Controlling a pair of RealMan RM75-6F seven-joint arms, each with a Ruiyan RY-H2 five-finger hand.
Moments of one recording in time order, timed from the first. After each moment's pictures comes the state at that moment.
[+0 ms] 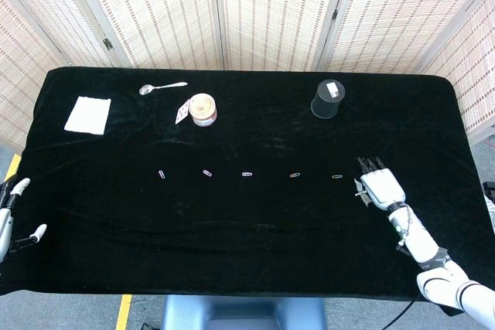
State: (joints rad) left arm -0.13 -1.08 -0.09 -1.56 1.34 1.37 -0.03; right arm 0.53 -1.50 0.04 -0.97 -1.43 0.88 -0.02
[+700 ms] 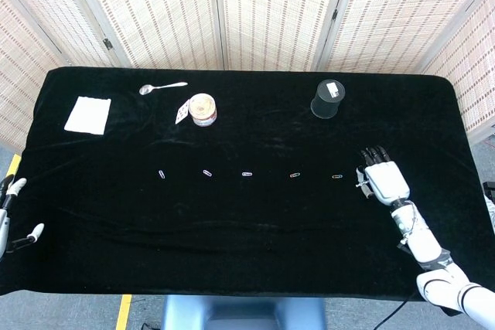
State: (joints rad) left arm -0.12 -1.08 -0.10 -1.56 1.34 1.38 -0.05; right arm 0.51 -1.48 0.07 -1.02 -1.42 1.01 0.00
